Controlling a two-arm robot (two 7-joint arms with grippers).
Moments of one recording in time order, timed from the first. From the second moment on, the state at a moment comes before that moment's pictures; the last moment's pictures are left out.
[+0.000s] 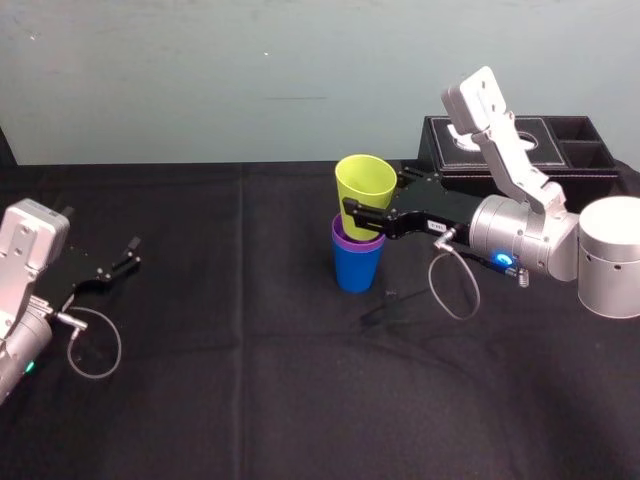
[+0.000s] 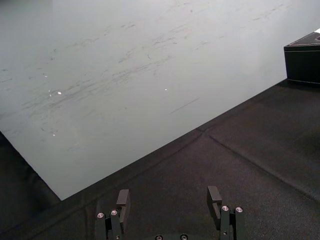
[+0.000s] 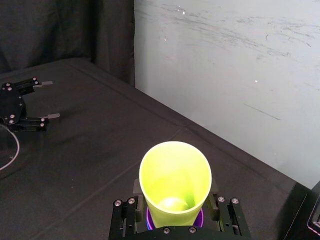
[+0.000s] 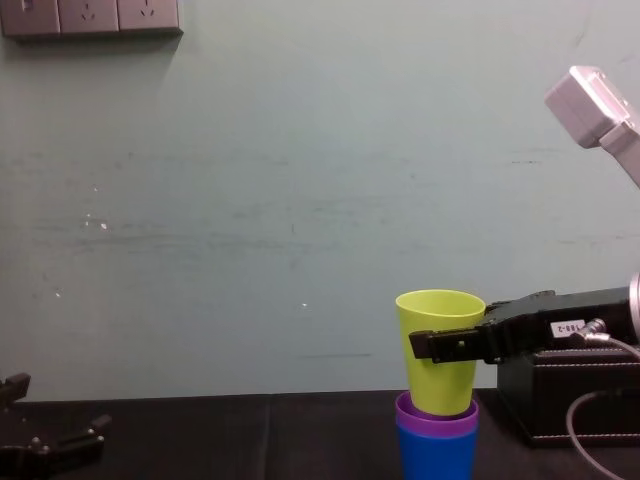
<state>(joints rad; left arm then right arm) -0.20 0.60 0.45 -1.41 -0.25 -0.12 0.03 0.48 0.46 -0.48 -1.46 0.38 0.35 0.44</state>
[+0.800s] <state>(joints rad) -0.20 0.60 0.45 -1.41 -0.25 -0.12 0.03 0.49 0.44 -0.48 -1.39 0.37 0.31 0.46</state>
